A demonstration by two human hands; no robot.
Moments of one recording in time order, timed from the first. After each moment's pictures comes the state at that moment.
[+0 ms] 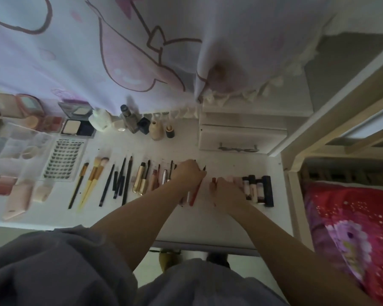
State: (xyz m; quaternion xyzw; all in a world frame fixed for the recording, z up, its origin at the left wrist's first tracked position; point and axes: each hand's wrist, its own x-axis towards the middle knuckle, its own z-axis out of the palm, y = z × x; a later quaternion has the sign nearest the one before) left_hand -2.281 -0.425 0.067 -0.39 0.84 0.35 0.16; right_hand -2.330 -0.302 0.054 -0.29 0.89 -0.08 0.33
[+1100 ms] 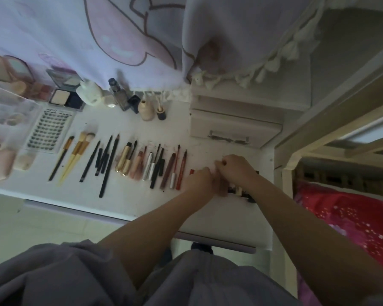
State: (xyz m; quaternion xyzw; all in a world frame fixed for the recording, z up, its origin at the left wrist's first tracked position) left_hand -2.302 -0.333 0.031 -0.40 0.85 0.32 0.16; right_hand -2.409 -0.285 0.060 -0.35 0.87 -0.10 0.34
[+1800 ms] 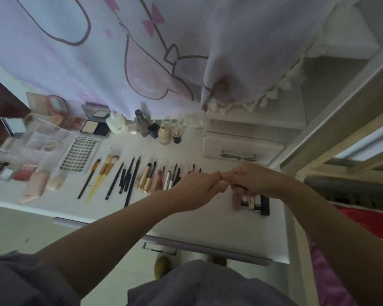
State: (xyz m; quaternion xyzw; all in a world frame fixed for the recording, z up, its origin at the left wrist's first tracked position) left_hand -2.238 -0.383 0.136 -0.09 0.96 0.28 0.04; right_hand -2.391 -0.271 0.159 -0.41 0.64 -0.28 0.58
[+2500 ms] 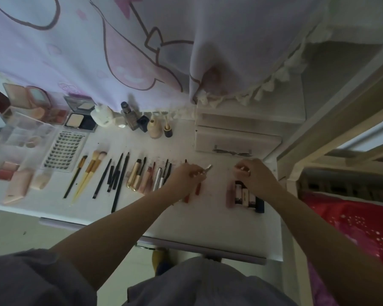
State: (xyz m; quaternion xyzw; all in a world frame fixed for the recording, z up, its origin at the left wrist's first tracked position) left_hand -2.261 -0.401 0.077 -0.31 0.84 0.43 0.04; right_hand -2.422 -0.258 0.090 -0.38 0.85 -0.24 0.29
